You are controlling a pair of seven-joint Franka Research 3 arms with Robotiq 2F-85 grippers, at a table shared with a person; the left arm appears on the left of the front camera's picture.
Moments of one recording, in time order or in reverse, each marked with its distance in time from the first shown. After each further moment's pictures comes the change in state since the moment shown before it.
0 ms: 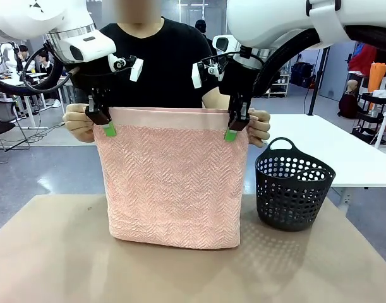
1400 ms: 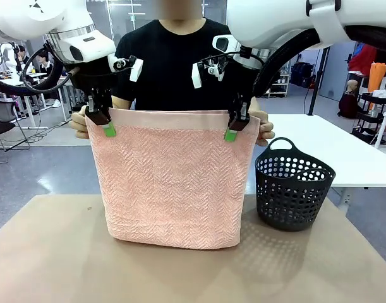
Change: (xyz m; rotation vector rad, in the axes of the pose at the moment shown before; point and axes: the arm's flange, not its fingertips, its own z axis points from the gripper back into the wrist) left arm 0.000 0.000 0.000 -0.001 0.000 0.001; right arm 0.000 0.000 0.000 -0.001 0.000 0.000
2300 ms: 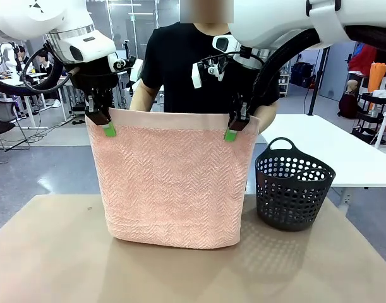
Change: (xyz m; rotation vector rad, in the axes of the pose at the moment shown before) left arm 0.000 0.000 0.000 0.000 0.000 0.000; right arm 0.000 0.000 0.000 0.000 0.000 0.000
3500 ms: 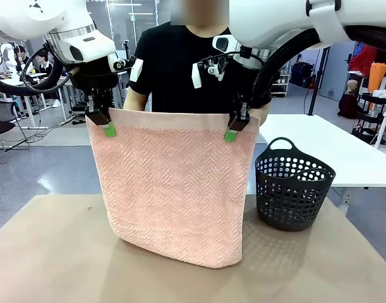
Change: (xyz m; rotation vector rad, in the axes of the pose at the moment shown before) left arm 0.000 0.000 0.000 0.000 0.000 0.000; right arm 0.000 0.000 0.000 0.000 0.000 0.000
